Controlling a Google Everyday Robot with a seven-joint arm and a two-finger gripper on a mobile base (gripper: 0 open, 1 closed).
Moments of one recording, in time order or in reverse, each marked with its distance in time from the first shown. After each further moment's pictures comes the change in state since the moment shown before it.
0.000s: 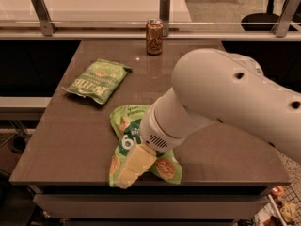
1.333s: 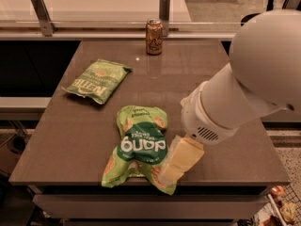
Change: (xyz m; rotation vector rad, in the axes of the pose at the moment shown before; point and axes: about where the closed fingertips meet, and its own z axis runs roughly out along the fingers) arm 0.047 -0.022 -0.082 0.102 0.090 -0.066
